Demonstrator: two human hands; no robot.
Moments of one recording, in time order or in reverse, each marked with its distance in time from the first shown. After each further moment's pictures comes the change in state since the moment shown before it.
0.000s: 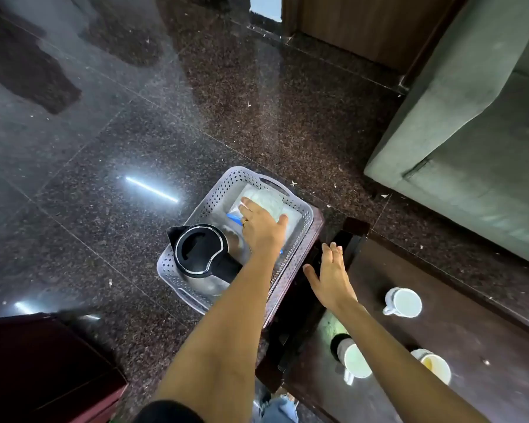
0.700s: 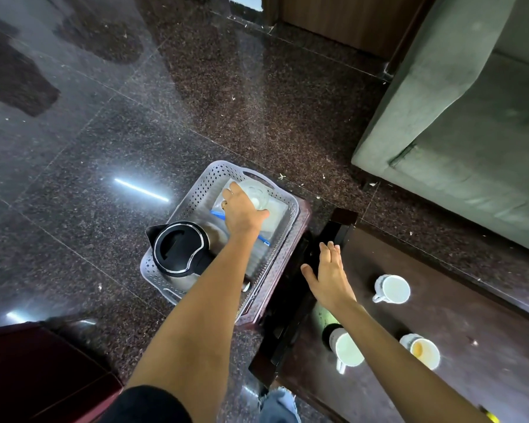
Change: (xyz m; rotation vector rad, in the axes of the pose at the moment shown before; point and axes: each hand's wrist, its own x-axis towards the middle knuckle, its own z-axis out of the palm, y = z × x) left_hand 0.020 0.004 -0.008 -0.027 0.037 0.137; right_hand -0.008 0.029 -0.001 0.029 0.027 0.037
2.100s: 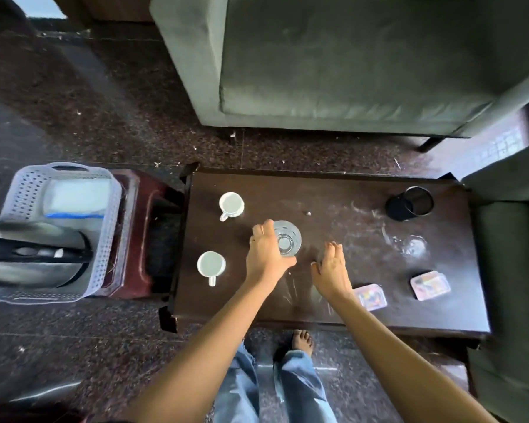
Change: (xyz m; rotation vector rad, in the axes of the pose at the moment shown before) left_hand -0.415 0.093 0.215 0.232 -0.438 0.587; right_hand -0.264 0.310 -0.089 0.170 0.275 0.460
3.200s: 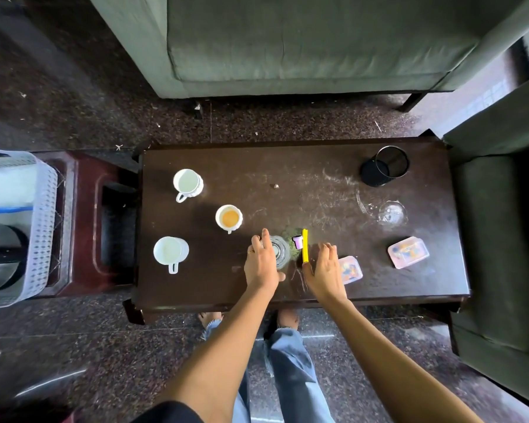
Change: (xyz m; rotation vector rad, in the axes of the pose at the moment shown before) left_hand -0.017 -0.003 0.139 0.361 -0.229 -0.028; right_hand -0.008 0.103 0.022 0.091 0.038 0.041
